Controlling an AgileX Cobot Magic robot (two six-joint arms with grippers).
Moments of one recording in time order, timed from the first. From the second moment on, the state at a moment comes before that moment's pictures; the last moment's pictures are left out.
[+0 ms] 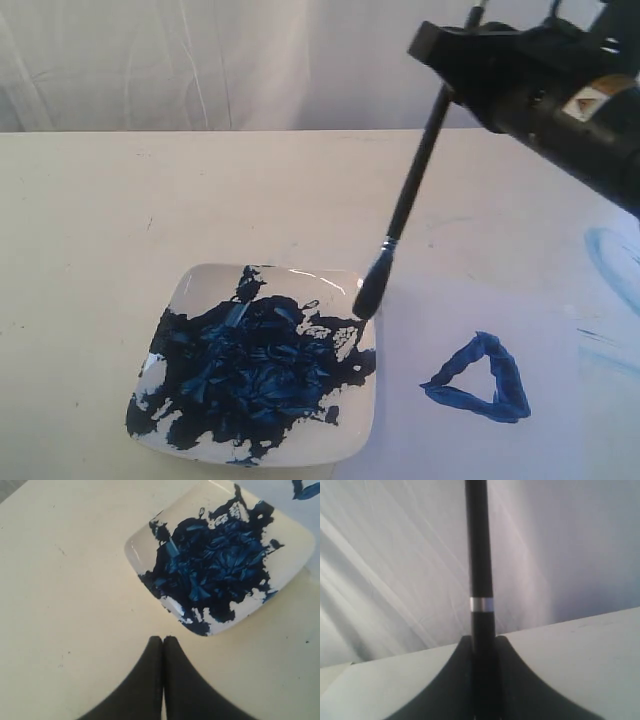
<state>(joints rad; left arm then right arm) -0.87 0.57 -0.70 0.28 0.97 -0.07 0.65 1.28 -0.77 0.22 -0.41 0.28</state>
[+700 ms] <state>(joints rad) -0.87 0.39 -0.48 0.37 0.88 -0.15 0.72 1.91 -1.46 0.37 0.27 0.29</state>
